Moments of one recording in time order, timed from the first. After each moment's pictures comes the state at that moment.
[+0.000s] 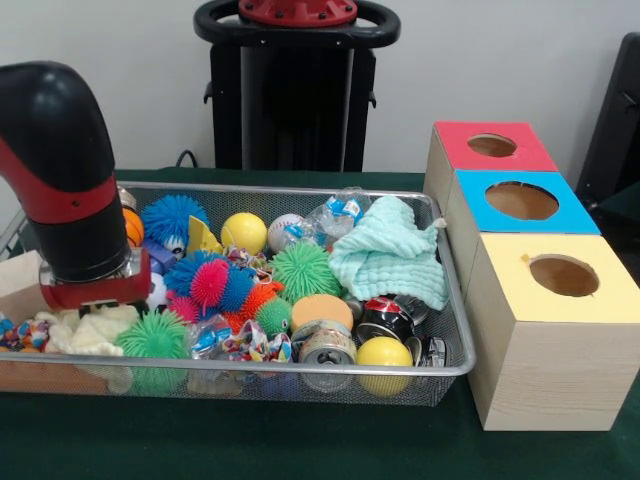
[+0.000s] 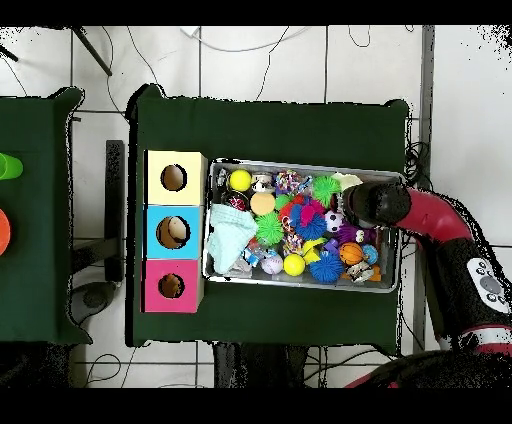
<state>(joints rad) -0.85 -0.29 0.45 1.28 -0.54 0.77 1.39</state>
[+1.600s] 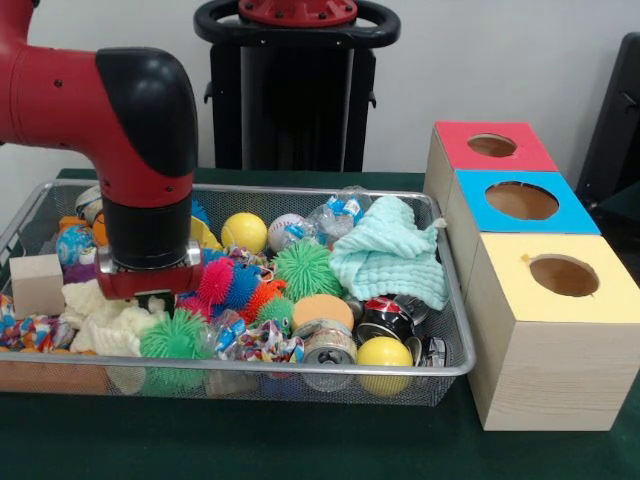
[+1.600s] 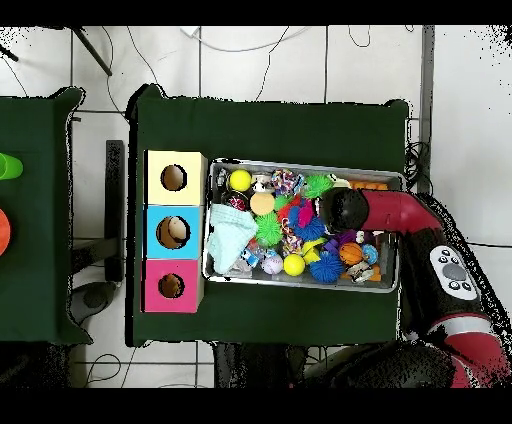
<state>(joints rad) -0.66 -0.36 0.30 1.35 -0.59 0.62 1.41</state>
